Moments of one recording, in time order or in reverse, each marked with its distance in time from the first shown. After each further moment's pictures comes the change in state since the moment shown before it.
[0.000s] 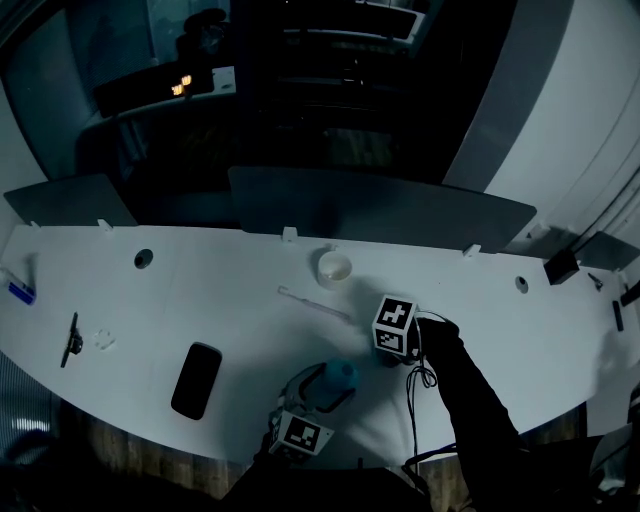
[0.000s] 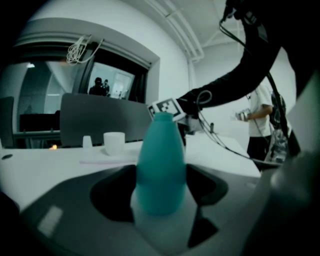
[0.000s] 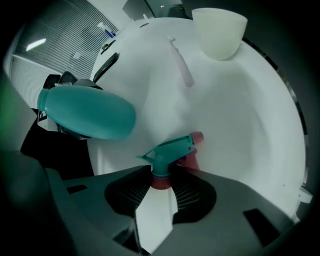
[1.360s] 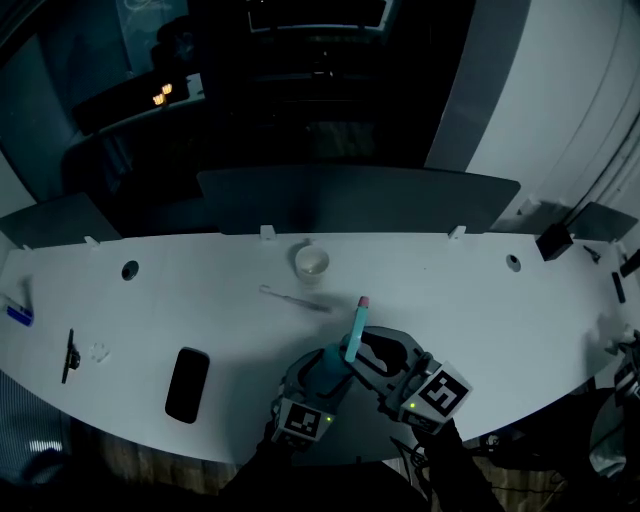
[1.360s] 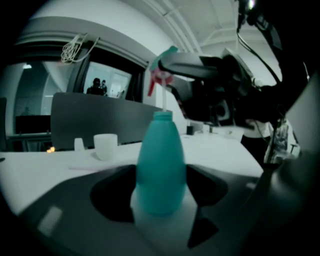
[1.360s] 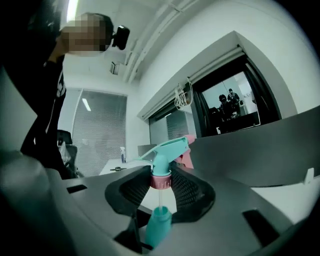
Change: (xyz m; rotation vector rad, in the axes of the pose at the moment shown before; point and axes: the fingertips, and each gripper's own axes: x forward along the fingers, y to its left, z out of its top) left arm 0.033 -0.010 0.010 0.010 -0.005 -0.014; right arm -0.199 0.126 0.038 -0.088 -1.669 -0.301
